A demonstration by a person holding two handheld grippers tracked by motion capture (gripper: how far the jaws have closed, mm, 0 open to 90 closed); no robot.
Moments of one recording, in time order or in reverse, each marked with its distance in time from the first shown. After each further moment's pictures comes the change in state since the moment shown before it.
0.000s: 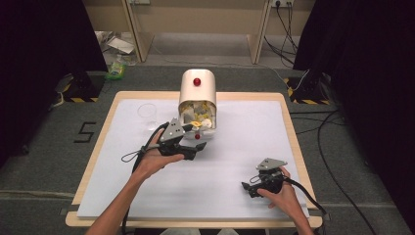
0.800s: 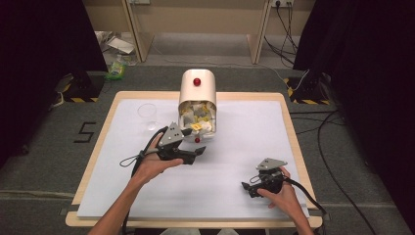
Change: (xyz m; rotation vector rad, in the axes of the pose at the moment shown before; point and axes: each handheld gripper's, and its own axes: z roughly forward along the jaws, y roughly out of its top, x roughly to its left) left arm -0.008 -0.006 -0.006 0.007 -0.010 -0.015; right arm 0.000 0.000 0.000 0.001 0.000 0.001
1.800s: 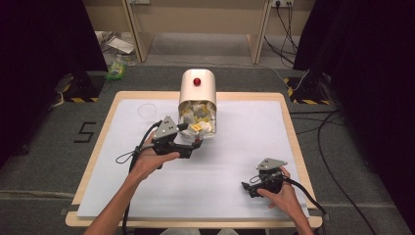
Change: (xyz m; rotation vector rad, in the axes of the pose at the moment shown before) left arm 0.017 0.015 -0.010 -0.034 0.046 -0.069; right arm 0.000 0.000 0.000 0.000 0.000 -0.001
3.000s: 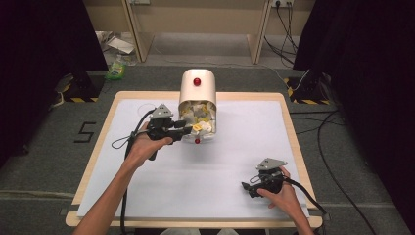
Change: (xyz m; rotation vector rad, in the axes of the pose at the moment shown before) left arm 0.040 0.004 0.010 0.150 -0.015 -0.109; right arm 0.000 0.000 0.000 0.001 0.001 0.003
